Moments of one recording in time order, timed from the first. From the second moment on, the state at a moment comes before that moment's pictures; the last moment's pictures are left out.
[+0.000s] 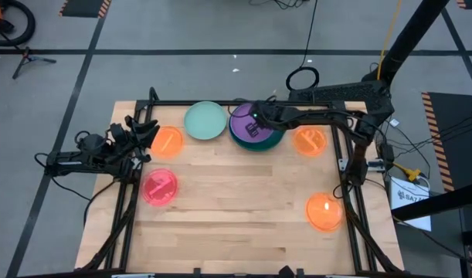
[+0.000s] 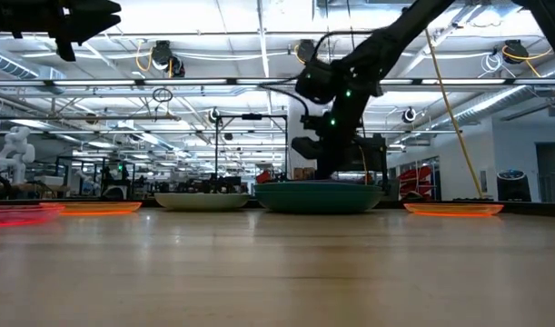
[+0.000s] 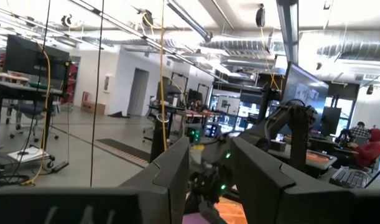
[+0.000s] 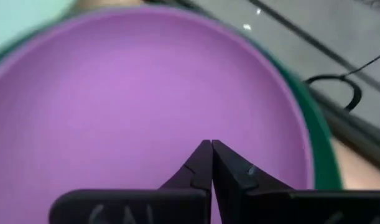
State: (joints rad) left arm -0.03 0.05 0.27 0.16 -0.51 0.00; right arm -0.44 1.85 1.19 -0.34 0.40 0.34
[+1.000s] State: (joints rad) left arm -0.03 0.07 0.27 0.14 -0.51 -0.06; right arm -0.21 1.29 0.65 0.18 0.02 0.04
